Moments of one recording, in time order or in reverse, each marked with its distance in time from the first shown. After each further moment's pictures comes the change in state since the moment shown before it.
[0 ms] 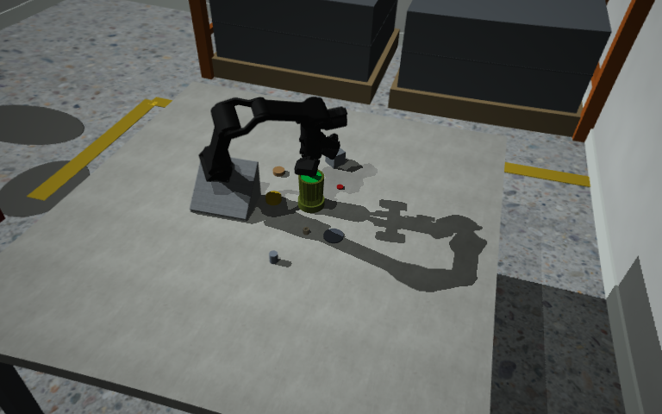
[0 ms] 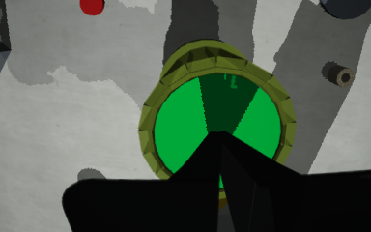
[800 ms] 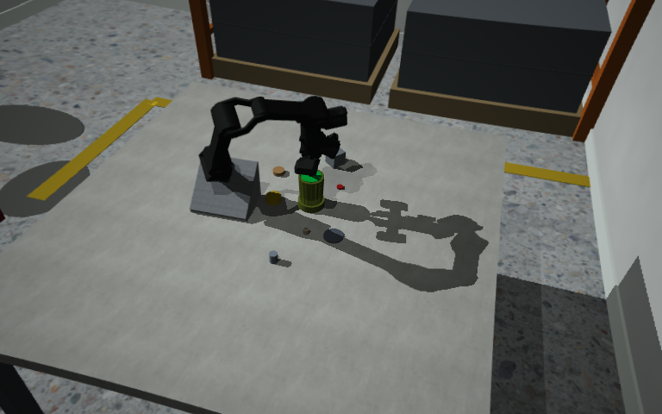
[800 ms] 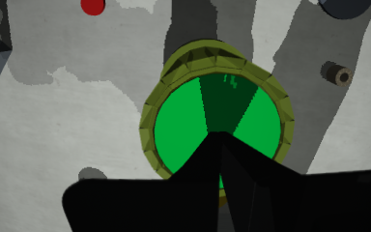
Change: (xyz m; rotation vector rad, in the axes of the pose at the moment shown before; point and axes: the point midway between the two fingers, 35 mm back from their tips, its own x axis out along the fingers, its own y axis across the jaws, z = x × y) arm -0.002 0.000 0.000 0.000 0.001 0.000
